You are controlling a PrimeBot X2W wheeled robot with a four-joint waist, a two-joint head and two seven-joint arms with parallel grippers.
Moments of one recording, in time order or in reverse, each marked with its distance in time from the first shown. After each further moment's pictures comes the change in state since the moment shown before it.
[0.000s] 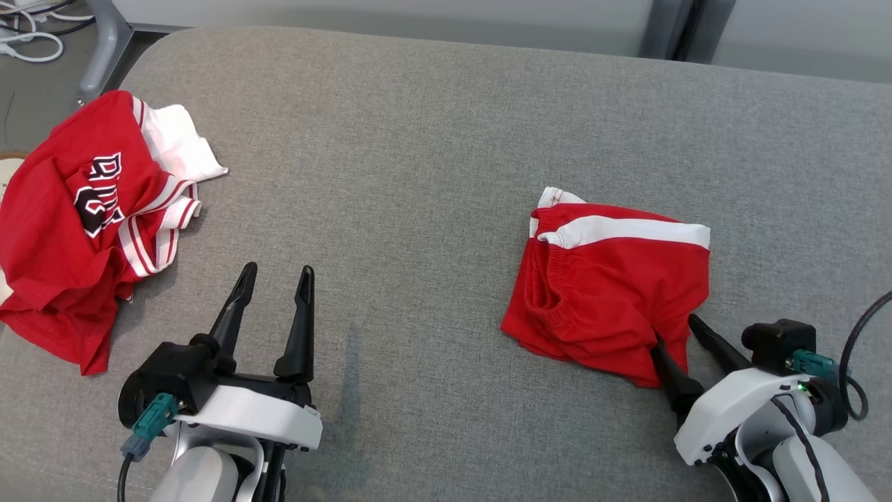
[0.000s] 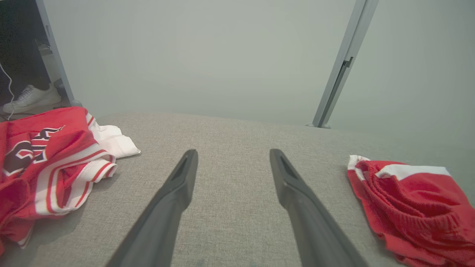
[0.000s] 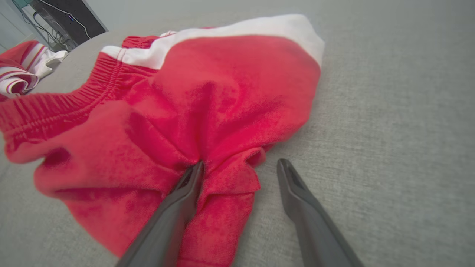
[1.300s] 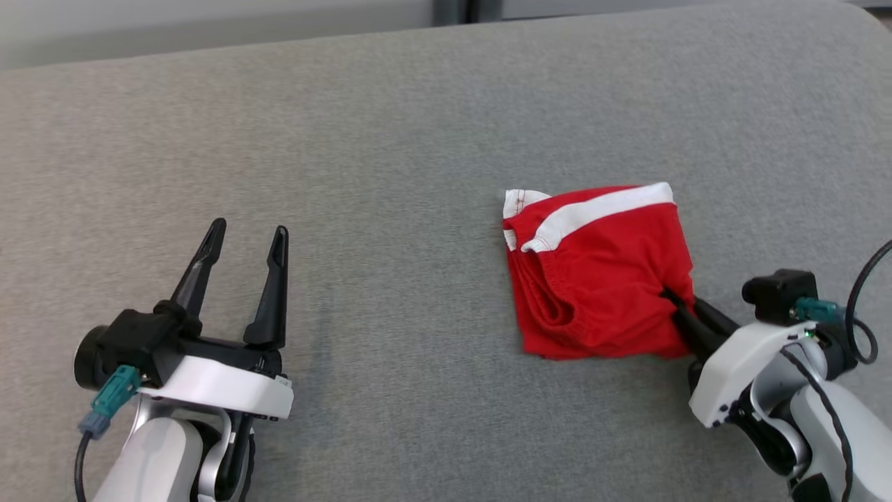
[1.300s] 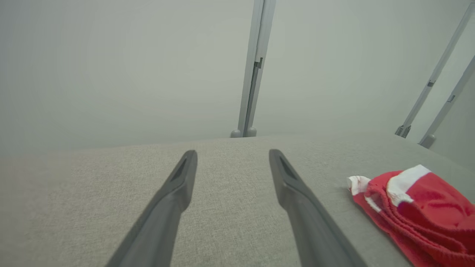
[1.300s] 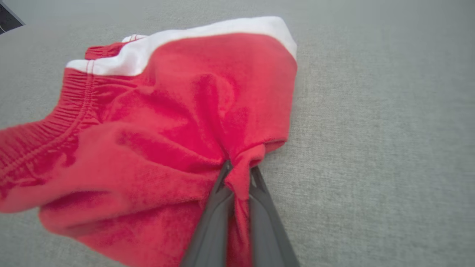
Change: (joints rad) left arm -0.044 0.052 0.044 -0.066 0.045 -0.022 0.032; right arm -0.150 -0.158 0.190 0.045 0.148 0.002 0.031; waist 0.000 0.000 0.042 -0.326
